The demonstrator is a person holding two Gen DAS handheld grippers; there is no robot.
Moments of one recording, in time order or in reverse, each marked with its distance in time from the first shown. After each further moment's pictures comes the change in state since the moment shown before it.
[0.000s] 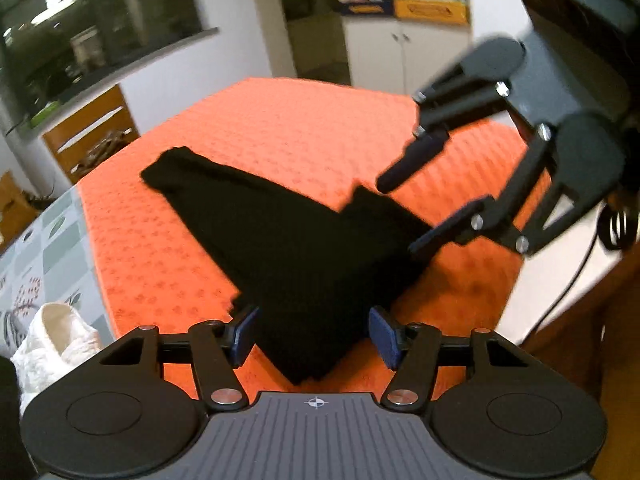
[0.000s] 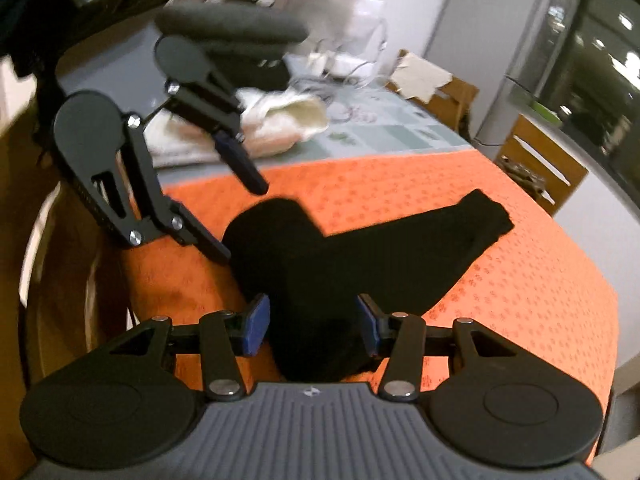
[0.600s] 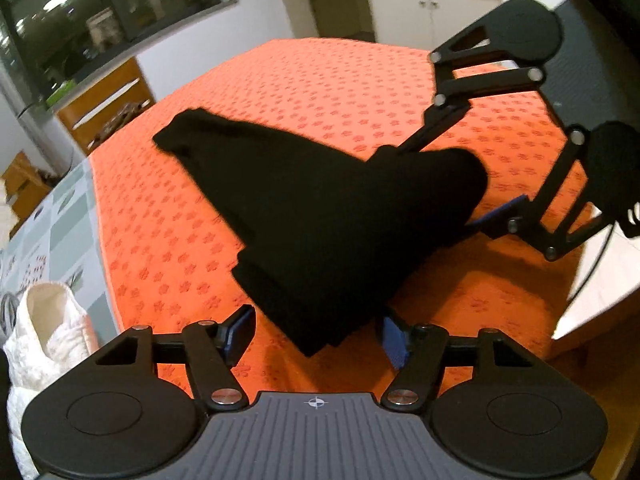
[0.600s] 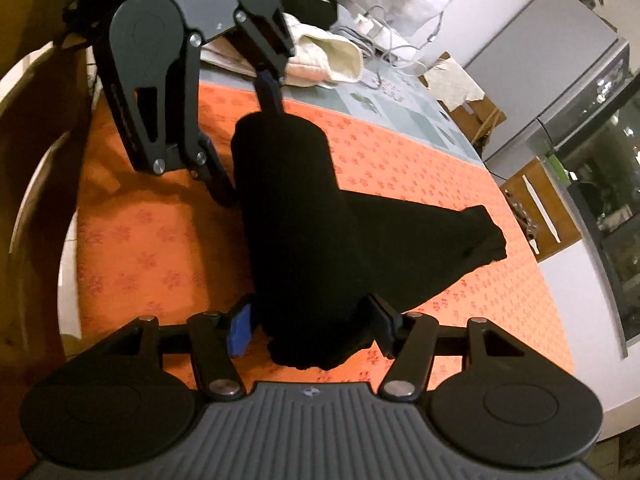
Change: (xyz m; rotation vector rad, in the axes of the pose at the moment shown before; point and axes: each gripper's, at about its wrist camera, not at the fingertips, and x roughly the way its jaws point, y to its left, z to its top) left arm 0.049 0.014 -0.005 -0.067 0.080 0.089; right arm 0.051 0.008 -0.018 -0.292 0.089 -0.094
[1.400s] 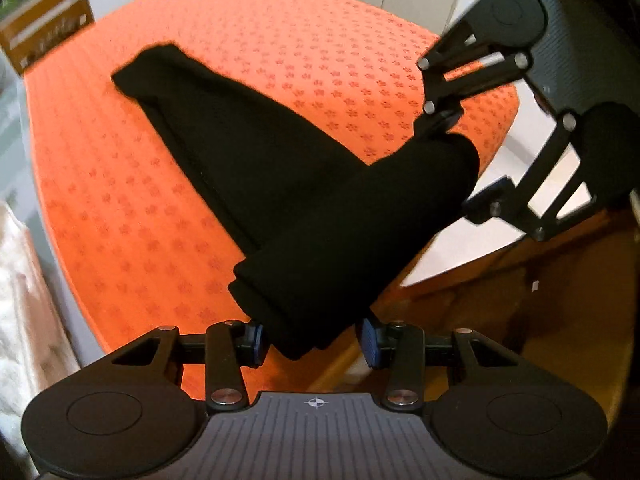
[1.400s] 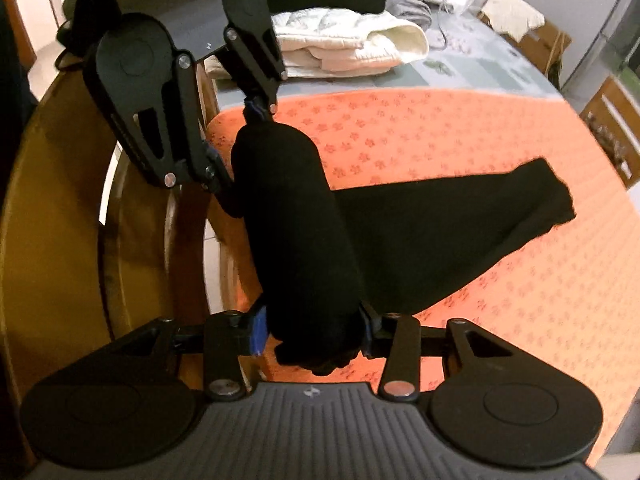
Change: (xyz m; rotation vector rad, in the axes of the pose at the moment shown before) left arm -0.046 -0.010 0.005 -0.118 0.254 -0.312; right arm -0.054 -0.003 0.028 0.210 0.153 0.381
